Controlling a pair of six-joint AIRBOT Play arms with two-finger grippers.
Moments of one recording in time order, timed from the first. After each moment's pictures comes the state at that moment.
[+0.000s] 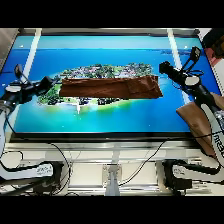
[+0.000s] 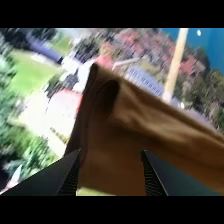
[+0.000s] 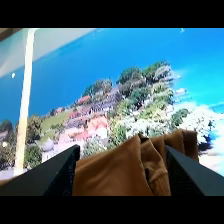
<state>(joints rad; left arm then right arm) 0.35 -1.44 0.97 0.58 -0.66 -1.04 -0.08 -1.39 1.05 -0.69 0.28 1.11</state>
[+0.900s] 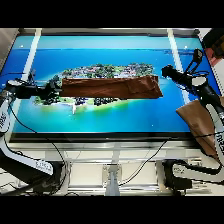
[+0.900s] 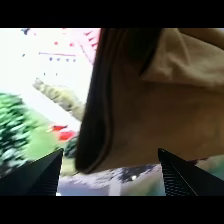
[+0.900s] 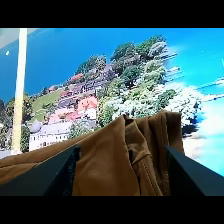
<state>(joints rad) 0.38 -1.79 1.28 0.74 -1.07 -1.03 -0.14 -1.38 1.05 -0.74 0.39 1.11</state>
